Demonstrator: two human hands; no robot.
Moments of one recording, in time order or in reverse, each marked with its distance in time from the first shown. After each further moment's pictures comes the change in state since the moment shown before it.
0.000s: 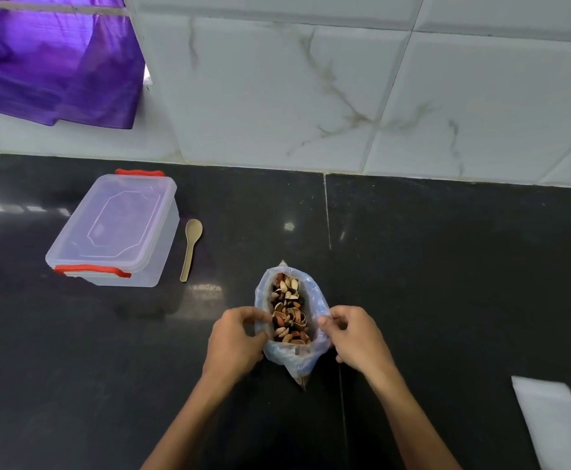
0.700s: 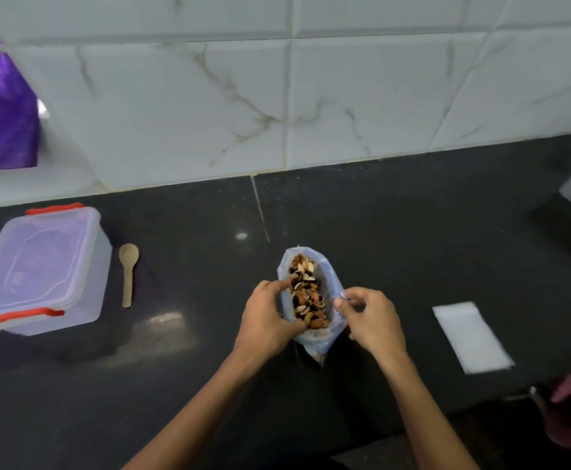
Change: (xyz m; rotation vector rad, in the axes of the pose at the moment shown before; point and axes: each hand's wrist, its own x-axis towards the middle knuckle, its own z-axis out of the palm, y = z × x) left_hand -0.025 0.063 0.062 0.171 -0.277 0.412; right_hand -0.060 0.045 -0.047 0.162 0.422 0.080
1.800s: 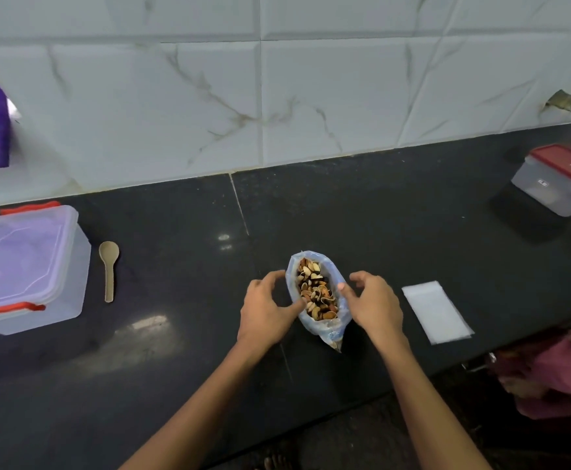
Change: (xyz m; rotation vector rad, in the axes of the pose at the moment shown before) left_hand -0.008 0.001 0.035 0.016 0.057 -0.006; right_hand -0.002 0.030 -0.022 -0.254 0.179 0.110
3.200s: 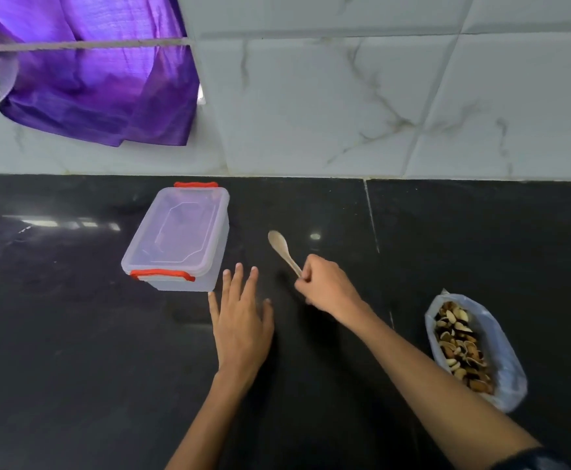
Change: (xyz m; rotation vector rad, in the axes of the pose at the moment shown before) left_hand -0.016 -0.111 -0.140 0.476 0.556 -0.185; right_hand -0.006 -0.212 0.146 -0.041 -0.515 -0.533
